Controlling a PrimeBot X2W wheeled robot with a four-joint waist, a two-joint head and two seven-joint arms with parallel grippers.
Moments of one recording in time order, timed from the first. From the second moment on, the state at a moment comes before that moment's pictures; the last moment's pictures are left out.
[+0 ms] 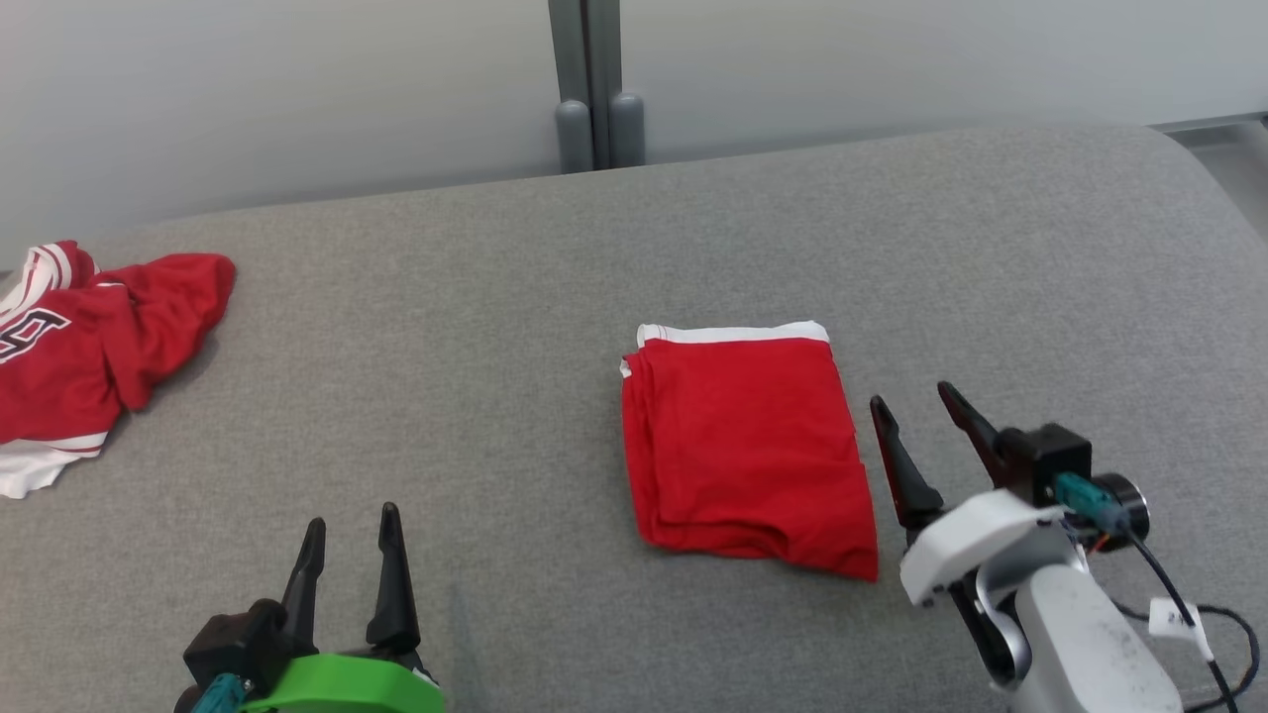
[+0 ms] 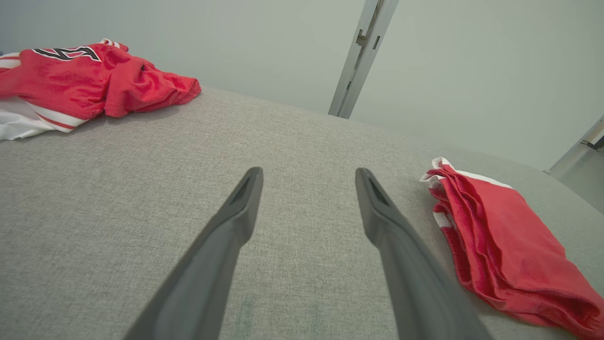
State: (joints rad) left arm 0.03 0.05 -0.11 0.22 -0.40 -0.05 -0.26; right arm -0.27 -0.05 0.10 0.43 0.16 0.13 -0.23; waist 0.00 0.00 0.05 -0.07
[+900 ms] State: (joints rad) left arm -0.03 0.05 -0.09 0.20 -0.38 -0.05 -0.26; right arm -0.56 -0.13 0.30 0.72 0.29 0.13 0.27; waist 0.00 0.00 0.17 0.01
